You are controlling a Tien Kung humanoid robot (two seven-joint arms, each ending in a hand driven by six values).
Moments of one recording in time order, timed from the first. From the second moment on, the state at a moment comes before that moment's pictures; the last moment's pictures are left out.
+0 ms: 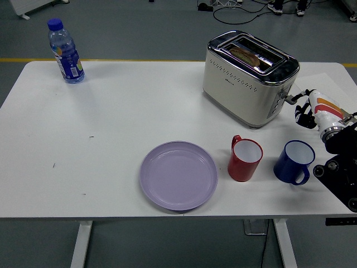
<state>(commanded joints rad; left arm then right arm) -0.04 0.00 -1.16 -0.18 0.87 0.12 0.31 0.64 -0.36 0.78 0.99 -1.72 -0.46 -0.31</state>
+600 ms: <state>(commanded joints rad) -0.04 0.00 -1.16 -0.18 0.87 0.12 0.31 0.63 -0.43 0.94 1.17 -1.80 -0.46 -0.35</state>
